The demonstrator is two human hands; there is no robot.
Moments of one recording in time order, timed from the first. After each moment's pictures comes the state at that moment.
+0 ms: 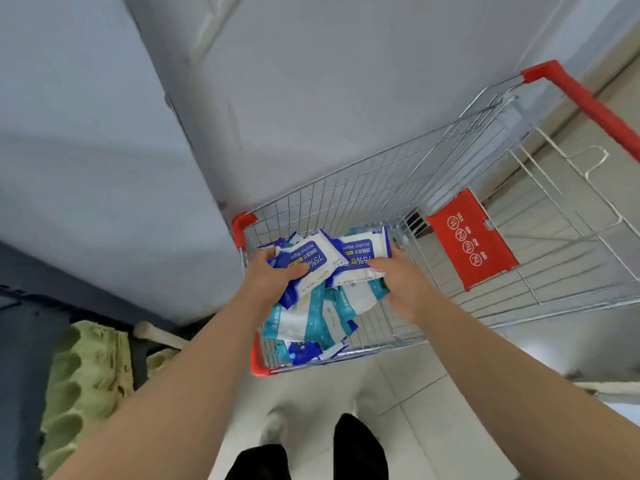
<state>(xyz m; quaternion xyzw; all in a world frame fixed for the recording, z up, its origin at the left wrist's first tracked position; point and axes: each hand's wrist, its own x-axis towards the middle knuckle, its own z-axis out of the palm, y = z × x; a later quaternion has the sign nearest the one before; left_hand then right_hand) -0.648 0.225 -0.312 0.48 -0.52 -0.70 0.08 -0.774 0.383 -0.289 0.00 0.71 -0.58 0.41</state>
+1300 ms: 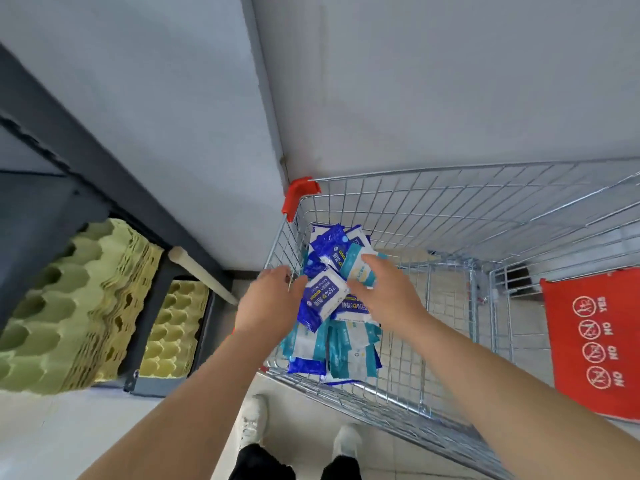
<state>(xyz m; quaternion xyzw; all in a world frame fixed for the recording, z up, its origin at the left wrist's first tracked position) -0.643 0.257 -0.397 0.63 -0.72 -0.31 0.01 -0.818 0.317 -0.408 -0.46 0.79 -0.21 0.35</state>
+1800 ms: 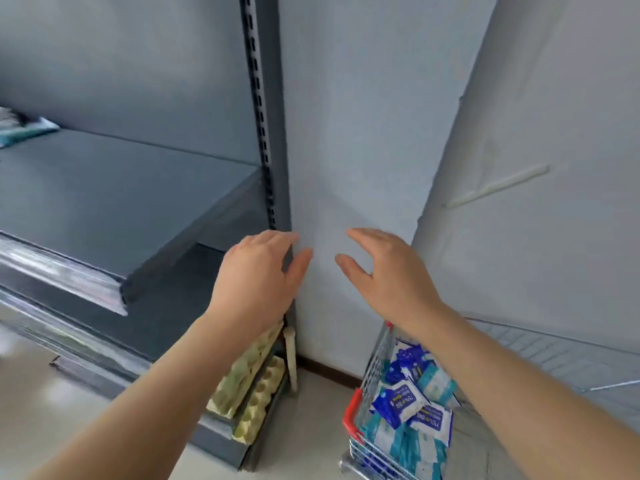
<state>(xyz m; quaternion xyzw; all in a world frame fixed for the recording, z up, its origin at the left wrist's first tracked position) -0.436 0.261 -0.076 0.59 -0.76 -0.05 0.26 -0.620 0.263 -0.083 -0.74 0.60 -0.28 0.07</state>
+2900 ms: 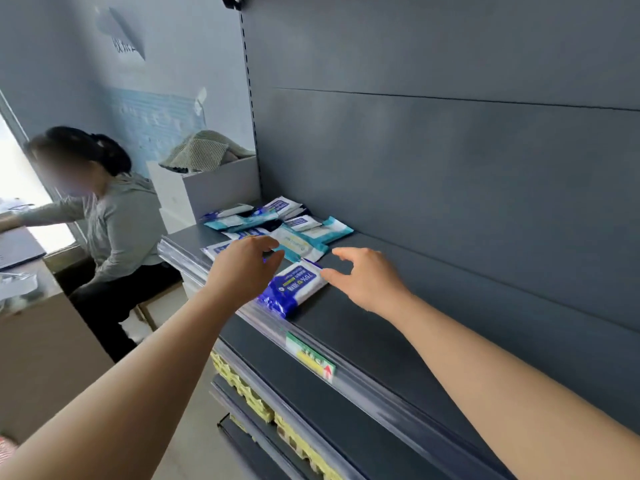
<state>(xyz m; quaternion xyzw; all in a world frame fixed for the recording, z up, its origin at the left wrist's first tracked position) 0.179 0.036 0.000 0.73 -0.64 -0.01 0.24 -0.021 0.007 0.003 -0.80 0.54 -0.20 0.18</state>
